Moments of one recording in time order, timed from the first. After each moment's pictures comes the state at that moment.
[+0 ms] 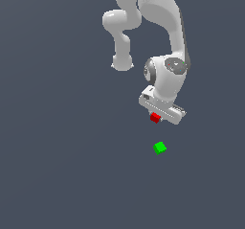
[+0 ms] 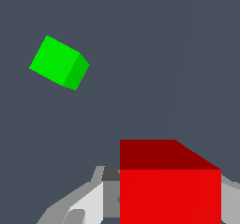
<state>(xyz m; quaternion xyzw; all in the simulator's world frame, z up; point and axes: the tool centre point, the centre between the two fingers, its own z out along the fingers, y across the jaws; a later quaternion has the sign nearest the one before) -0.038 0.165 0.100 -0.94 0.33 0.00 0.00</state>
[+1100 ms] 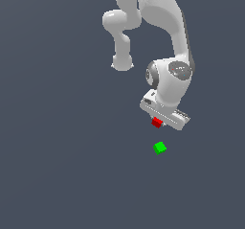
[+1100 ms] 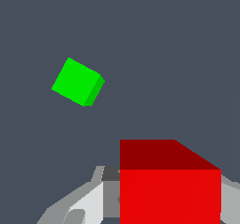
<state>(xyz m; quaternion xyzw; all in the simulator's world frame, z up) -0.008 0.168 0.104 -0.94 0.33 0.00 0.00</state>
